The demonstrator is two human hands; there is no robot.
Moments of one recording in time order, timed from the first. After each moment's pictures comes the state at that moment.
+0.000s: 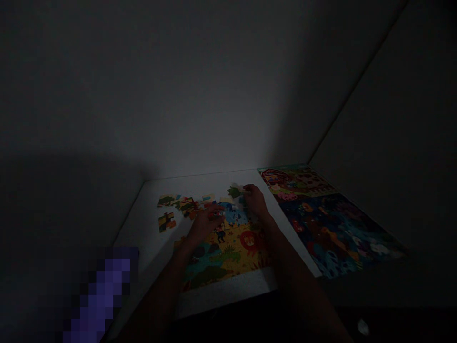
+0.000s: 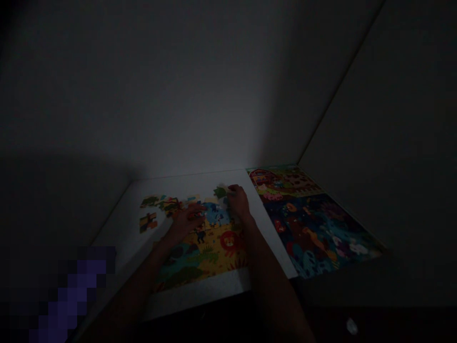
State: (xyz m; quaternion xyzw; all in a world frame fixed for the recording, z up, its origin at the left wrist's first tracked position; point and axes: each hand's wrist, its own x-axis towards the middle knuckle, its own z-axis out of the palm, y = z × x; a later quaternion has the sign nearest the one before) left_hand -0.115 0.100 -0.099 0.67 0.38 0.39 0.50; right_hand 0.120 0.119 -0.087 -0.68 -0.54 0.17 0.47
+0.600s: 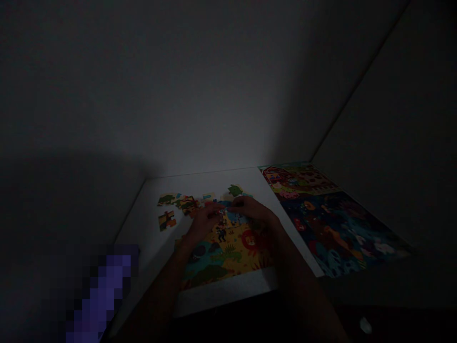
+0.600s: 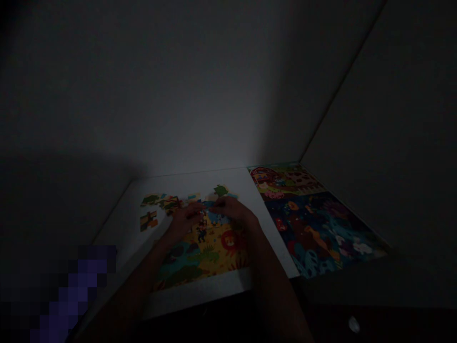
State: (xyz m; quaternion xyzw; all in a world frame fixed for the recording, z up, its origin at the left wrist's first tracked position) left_hand -0.117 0.102 -0.095 0.70 0.38 0.40 0.46; right_hand 0.104 0.100 -0.068 -0.53 -0.70 0.39 0.26
